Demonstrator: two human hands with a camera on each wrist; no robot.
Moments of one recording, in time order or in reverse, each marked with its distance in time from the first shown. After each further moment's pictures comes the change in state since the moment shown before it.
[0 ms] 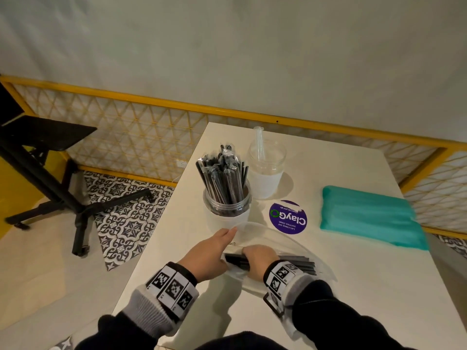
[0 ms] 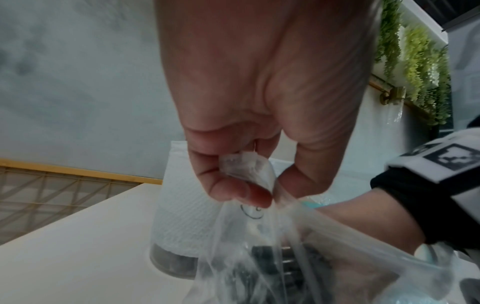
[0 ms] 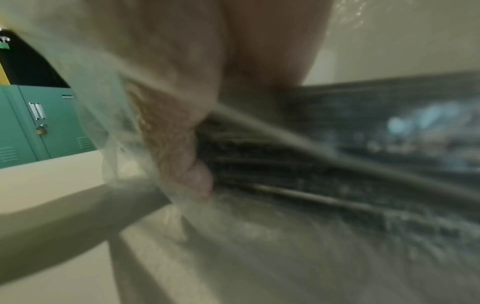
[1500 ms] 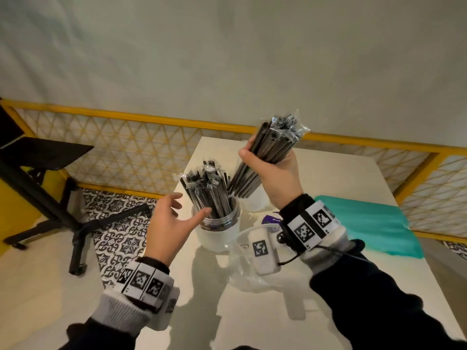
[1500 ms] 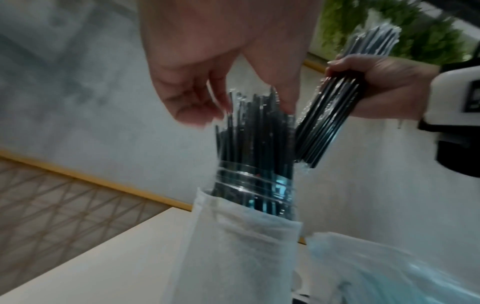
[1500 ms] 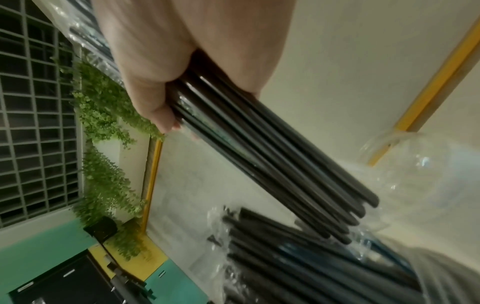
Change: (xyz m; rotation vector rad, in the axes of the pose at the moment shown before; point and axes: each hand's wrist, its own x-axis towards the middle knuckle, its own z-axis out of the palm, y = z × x) left_hand 0.001 0.011 -0.067 -0.487 0.890 -0.180; right_hand -0.055 -0.002 -0.210 1.508 0.954 -0.388
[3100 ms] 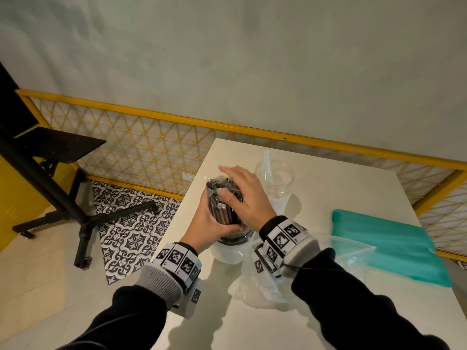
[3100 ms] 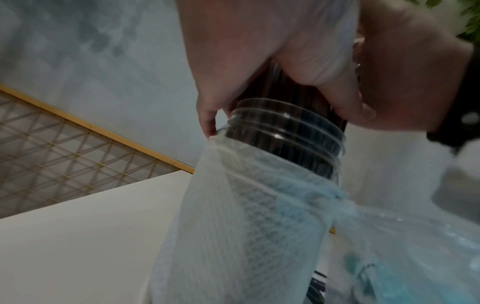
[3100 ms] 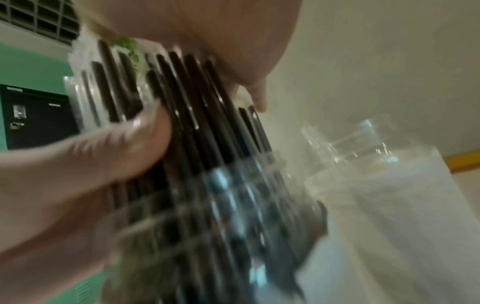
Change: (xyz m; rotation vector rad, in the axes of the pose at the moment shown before) left_hand 0.046 -0.020 0.045 -0.342 -0.333 0.013; right_hand 0.014 0.094 0.037 -0.738 -0.437 -0.172
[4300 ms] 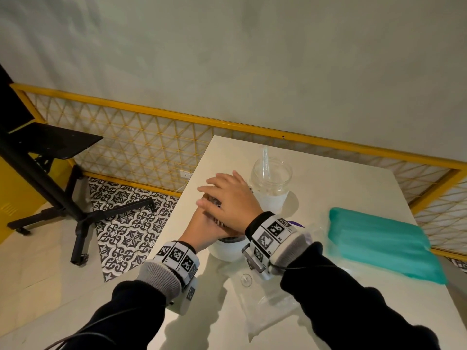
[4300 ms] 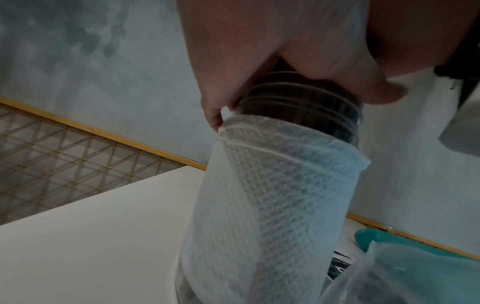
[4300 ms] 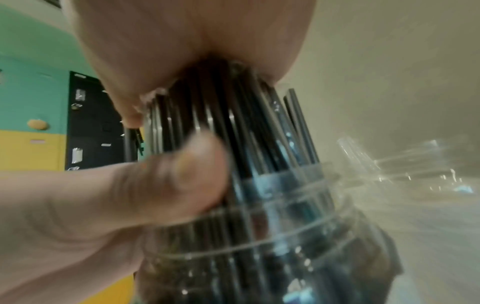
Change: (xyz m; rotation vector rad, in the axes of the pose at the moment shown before) left_hand 0.006 -0.015 0.002 0.148 -0.096 0.102; right_hand 0.008 -0.006 0.020 -0.444 -0.265 -0.117
